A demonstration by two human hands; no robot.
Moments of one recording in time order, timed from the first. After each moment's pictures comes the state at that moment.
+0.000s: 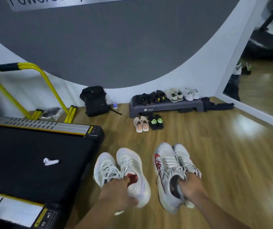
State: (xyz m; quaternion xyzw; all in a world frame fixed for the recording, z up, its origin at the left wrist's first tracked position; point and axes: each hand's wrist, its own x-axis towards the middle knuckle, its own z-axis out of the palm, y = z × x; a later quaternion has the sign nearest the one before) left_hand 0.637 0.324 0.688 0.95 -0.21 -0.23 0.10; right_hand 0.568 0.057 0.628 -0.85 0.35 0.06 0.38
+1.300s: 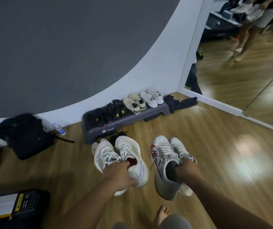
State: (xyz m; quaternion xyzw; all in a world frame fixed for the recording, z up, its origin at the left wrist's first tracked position) left_hand 1.070 -0.061 0.657 0.90 -0.37 -0.25 0.01; right_hand 0.909 -0.274 0.622 -0.81 0.48 0.03 0.34
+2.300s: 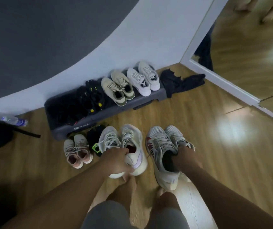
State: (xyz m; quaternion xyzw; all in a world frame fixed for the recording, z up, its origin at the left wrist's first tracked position) left_hand 1.340 -0.376 0.509 0.81 -0.38 -0.44 0.02; right_hand 1.163 -0.582 0.518 -0.79 0.49 0.24 0.27
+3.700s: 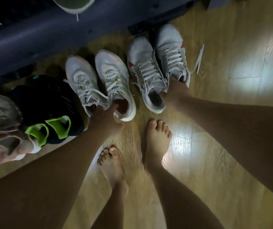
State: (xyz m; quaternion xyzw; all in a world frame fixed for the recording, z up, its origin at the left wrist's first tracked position) left_hand 1.415 -0.468 -0.033 0.85 -0.17 -0.50 -0.04; right_hand 1.340 -0.709 -0.054 -0.82 0.37 0.34 0.26
